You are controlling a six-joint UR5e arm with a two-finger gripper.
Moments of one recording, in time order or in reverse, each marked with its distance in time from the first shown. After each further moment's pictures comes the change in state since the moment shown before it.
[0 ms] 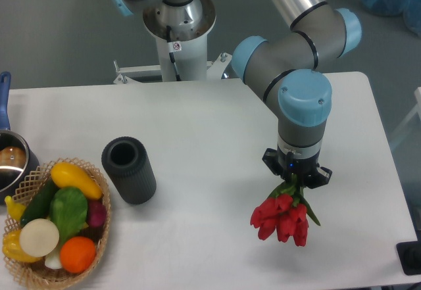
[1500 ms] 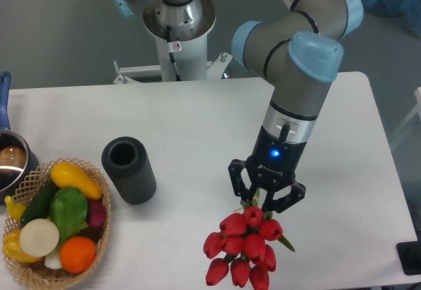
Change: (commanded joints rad) arm -0.021 0.067 0.009 0.230 -0.644 -0.250
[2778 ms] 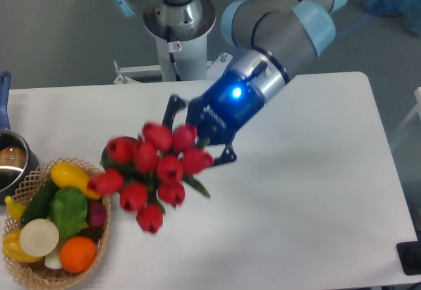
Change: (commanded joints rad) arm 0.081 0.192 -0.296 0.097 -0.850 0.070
